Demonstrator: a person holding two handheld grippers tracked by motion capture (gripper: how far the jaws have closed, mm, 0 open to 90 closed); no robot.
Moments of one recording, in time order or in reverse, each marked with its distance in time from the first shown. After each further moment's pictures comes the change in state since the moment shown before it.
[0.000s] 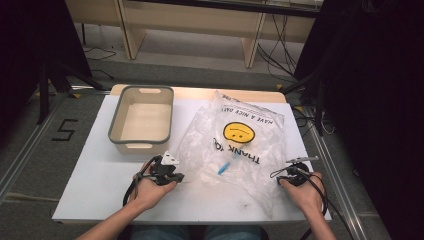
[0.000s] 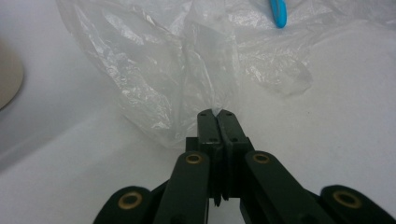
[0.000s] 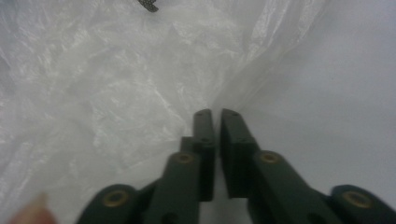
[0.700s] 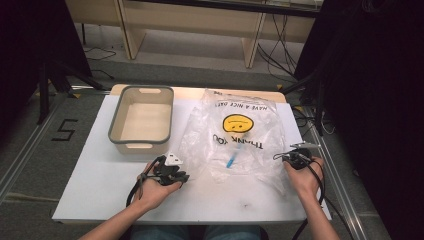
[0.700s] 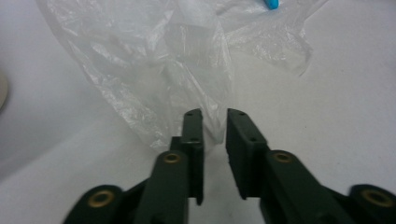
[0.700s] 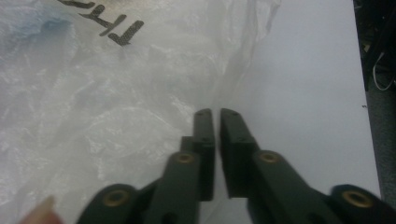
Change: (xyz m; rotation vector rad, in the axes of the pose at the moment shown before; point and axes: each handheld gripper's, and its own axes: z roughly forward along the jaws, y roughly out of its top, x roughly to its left) left arm -0.005 0.000 0.006 -0.040 0.011 0.003; right arm -0.024 0.034 0.013 -0.192 -0.145 0.006
